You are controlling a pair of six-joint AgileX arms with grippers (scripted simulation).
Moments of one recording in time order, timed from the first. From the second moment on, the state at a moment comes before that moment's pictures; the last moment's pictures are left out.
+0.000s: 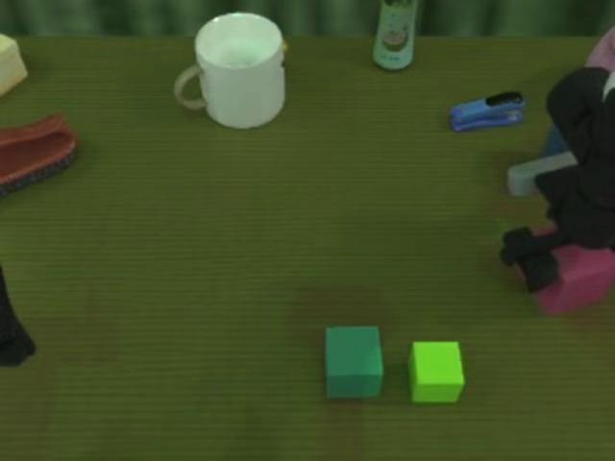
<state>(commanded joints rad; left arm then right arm) 0.02 0.00 0.00 0.00 0.00 0.00 0.19 2.05 1.29 -0.81 0.00 -0.11</state>
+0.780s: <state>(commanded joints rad) 0.02 0.00 0.00 0.00 0.00 0.00 0.19 2.02 1.34 -0.89 0.00 -0.11</state>
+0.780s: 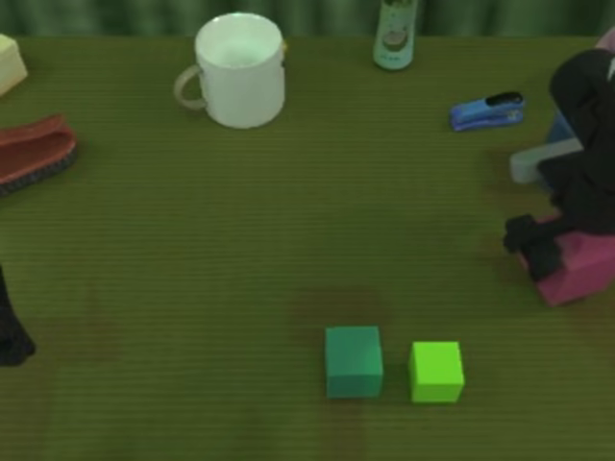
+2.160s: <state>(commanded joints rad) 0.02 0.00 0.00 0.00 0.00 0.00 0.76 2.30 2.03 -1.33 0.01 0.70</state>
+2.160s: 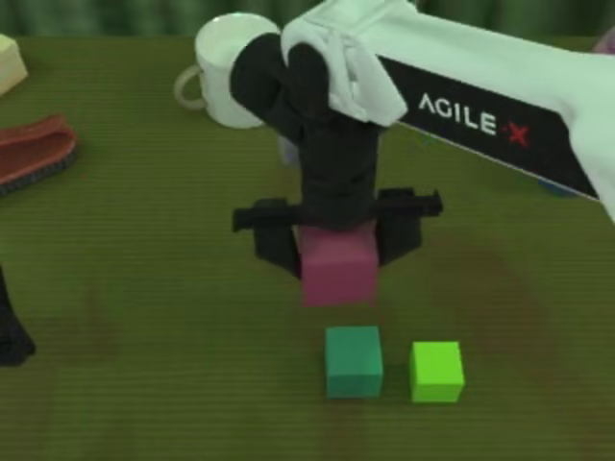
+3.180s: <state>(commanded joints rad) 0.02 0.00 0.00 0.00 0.00 0.00 1.00 2.41 2.10 -1.25 0.01 1.02</state>
